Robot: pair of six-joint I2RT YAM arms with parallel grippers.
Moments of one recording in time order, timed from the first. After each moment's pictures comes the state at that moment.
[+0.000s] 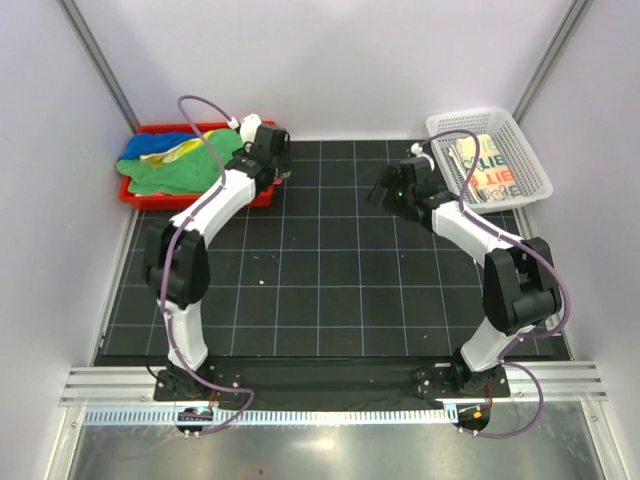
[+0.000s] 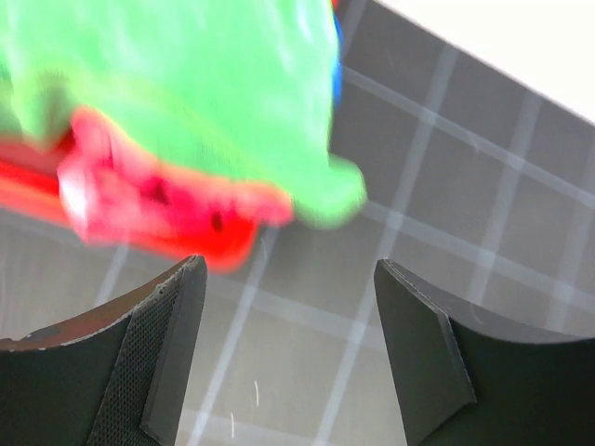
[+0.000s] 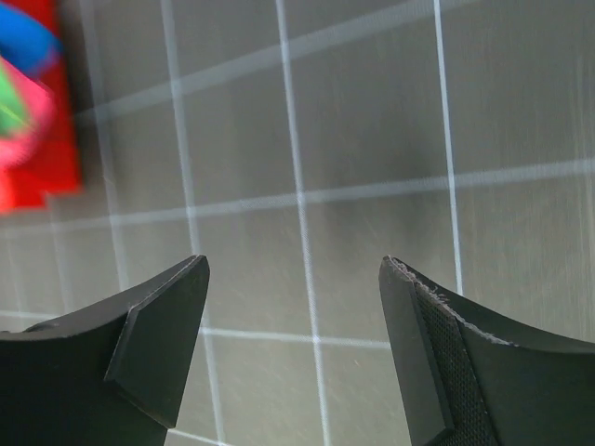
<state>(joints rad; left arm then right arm) -0.44 1.86 1.60 -0.41 -0.46 -0.69 0.31 1.66 1.19 -0.18 0.02 0.63</state>
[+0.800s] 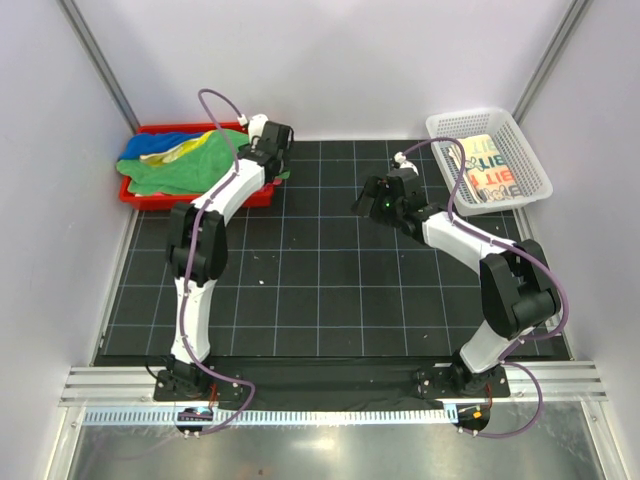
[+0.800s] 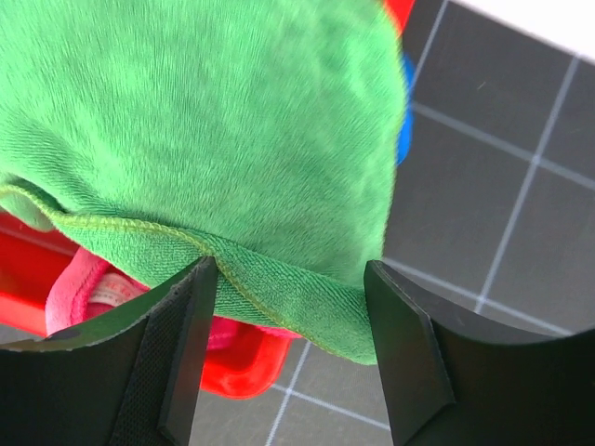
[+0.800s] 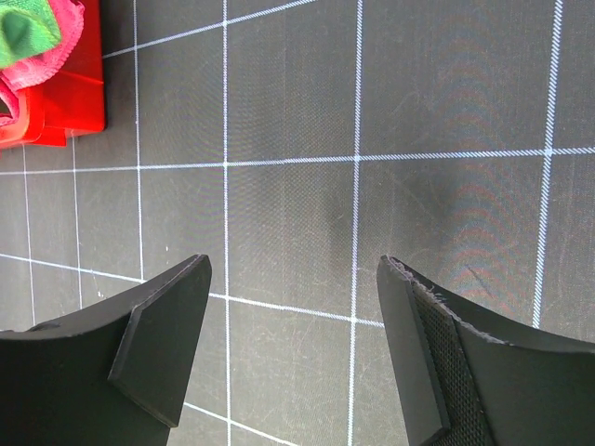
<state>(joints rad) -0.37 2.20 1.93 -0.49 -0.51 -0.56 0.40 1.65 1.07 -0.05 -0.01 0.62</state>
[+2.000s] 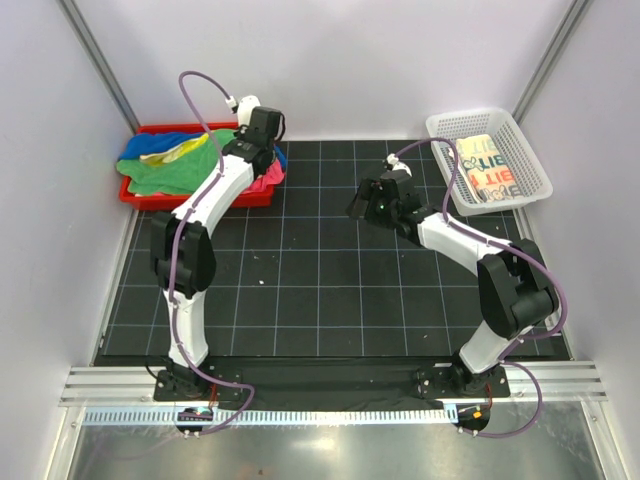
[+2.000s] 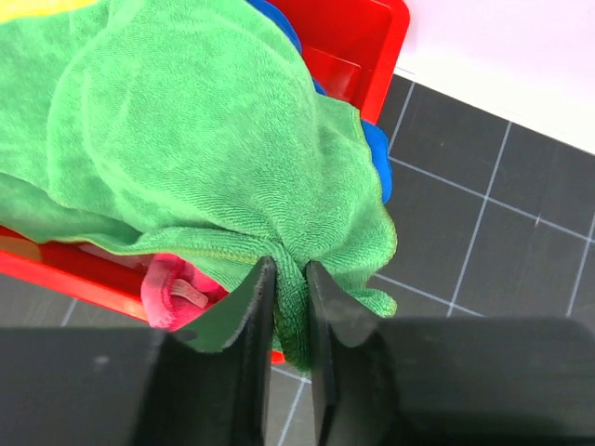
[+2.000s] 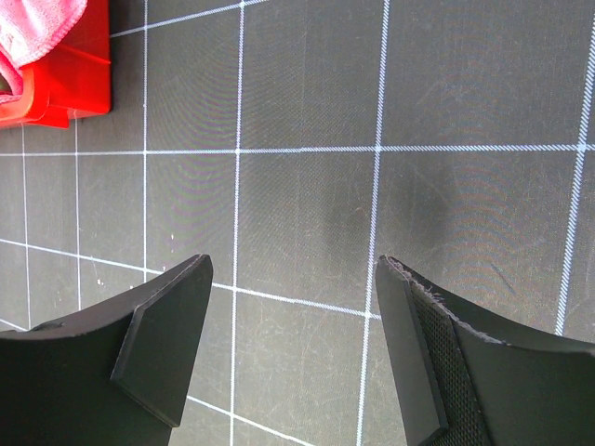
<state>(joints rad) -0.37 2.05 1.90 -0.49 -0.57 -0.49 0.44 1.65 1.07 -0.05 0.00 0.61</state>
